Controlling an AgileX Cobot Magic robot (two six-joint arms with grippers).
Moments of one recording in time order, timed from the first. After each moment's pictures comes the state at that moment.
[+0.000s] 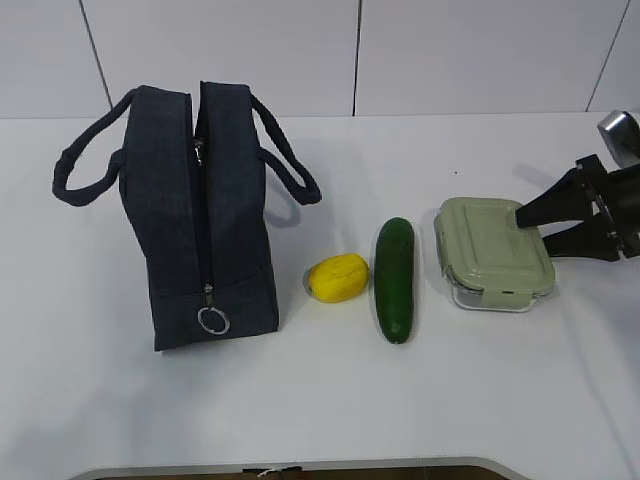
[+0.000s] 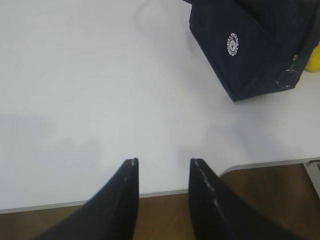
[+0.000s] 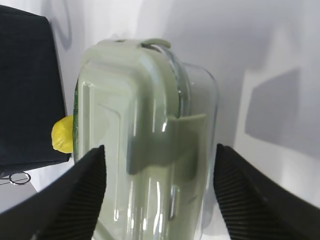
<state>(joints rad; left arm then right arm) 0.00 0.01 -0.50 -0.14 1.11 0.04 -0.34 2.11 -1.35 1.06 1.17 -0.88</state>
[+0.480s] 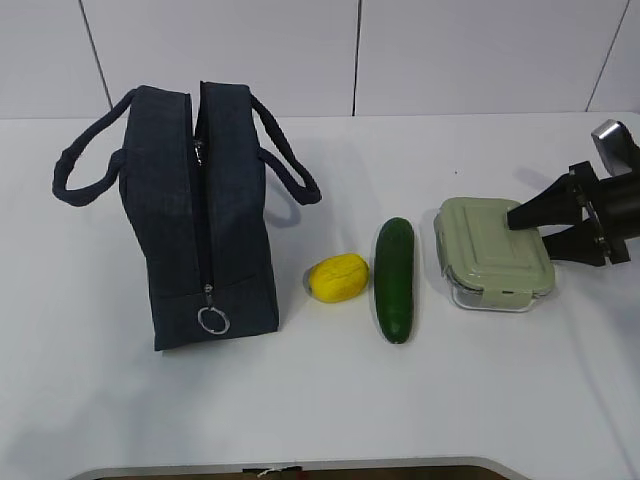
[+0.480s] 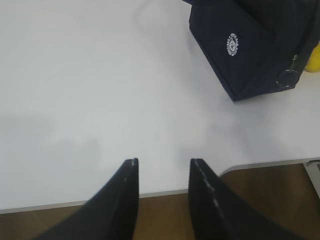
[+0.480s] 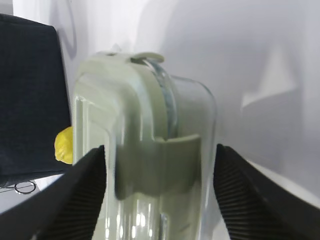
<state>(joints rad) 0.00 0.01 -0.50 -0.14 1.11 0.04 -0.34 2.17 -1.35 1.13 1.17 -0.94</state>
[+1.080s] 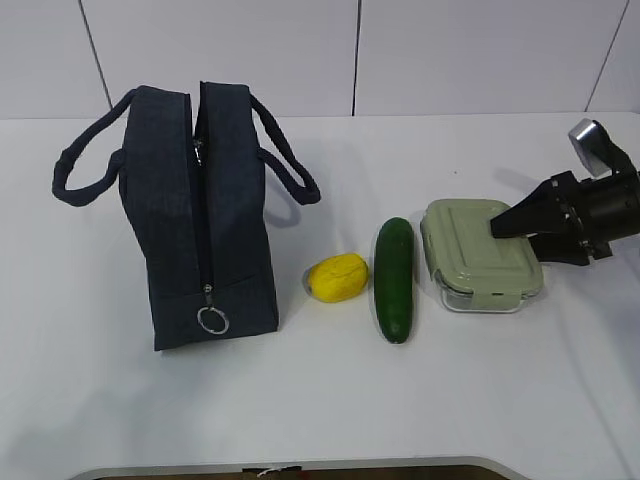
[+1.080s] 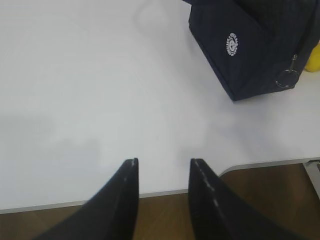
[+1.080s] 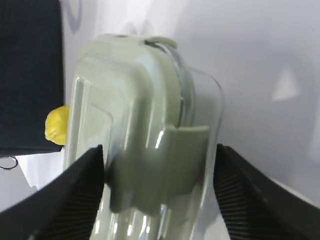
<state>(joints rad) 0.00 0.01 -0.50 -0.14 1.11 0.04 -0.29 2.17 -1.35 1.11 1.17 -1.04</state>
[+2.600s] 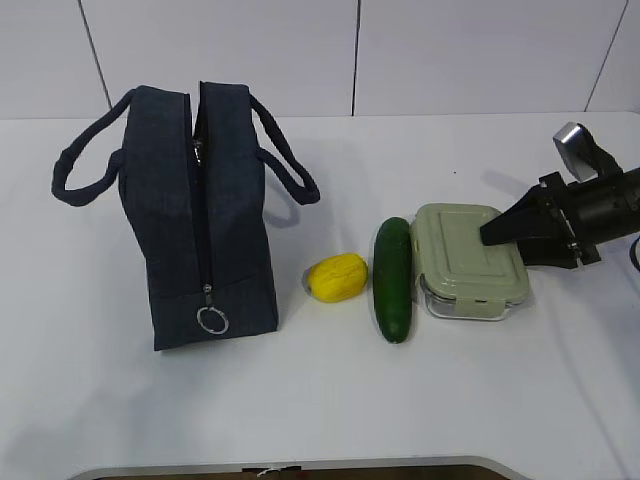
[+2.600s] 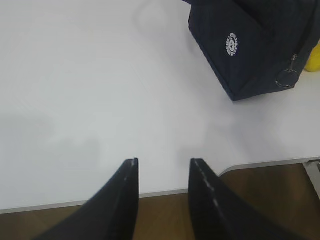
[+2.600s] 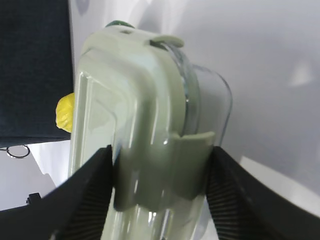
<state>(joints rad) 0.00 0.01 -0.50 -0.14 1.11 0.04 -0.26 2.17 -1.35 1.08 1.19 -0.99</state>
